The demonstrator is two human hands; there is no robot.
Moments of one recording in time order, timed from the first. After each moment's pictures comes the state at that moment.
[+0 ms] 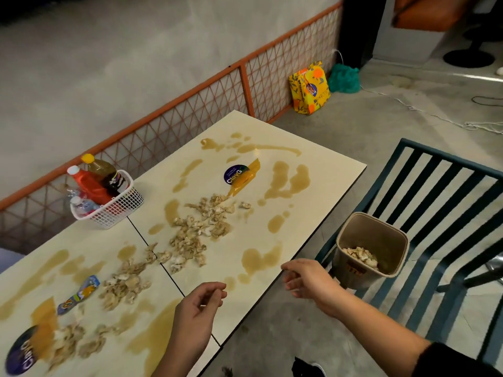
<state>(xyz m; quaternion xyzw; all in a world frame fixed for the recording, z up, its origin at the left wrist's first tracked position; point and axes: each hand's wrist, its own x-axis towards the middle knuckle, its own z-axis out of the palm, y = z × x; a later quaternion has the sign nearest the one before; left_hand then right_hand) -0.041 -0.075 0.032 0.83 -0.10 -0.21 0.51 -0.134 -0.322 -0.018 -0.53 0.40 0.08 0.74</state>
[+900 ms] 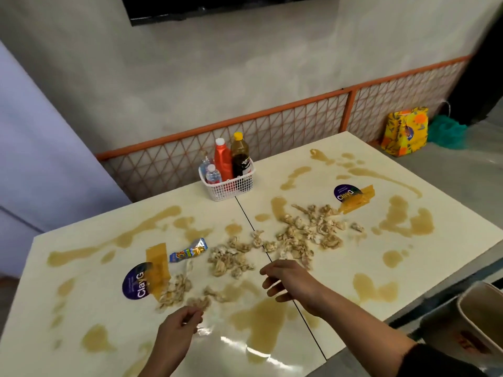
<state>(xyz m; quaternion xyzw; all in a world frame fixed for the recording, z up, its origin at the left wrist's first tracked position) 0.076 0.259 -0.032 0.85 0.12 -0.18 0.48 0.065 -0.037 0.049 -0.68 0.20 0.22 0.67</state>
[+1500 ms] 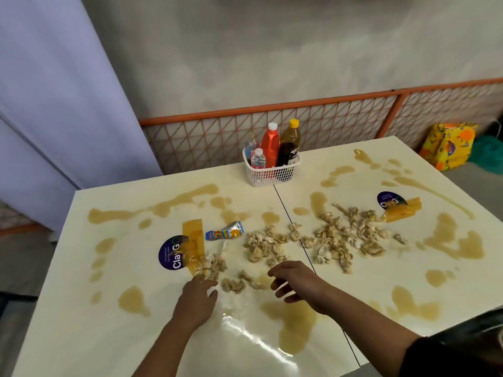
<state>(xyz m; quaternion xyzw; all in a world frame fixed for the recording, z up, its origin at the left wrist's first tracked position) 0.124 0.329 -0.089 0.95 0.01 -0.18 0.26 0.104 0.055 0.025 -0.71 0.19 0.30 0.60</state>
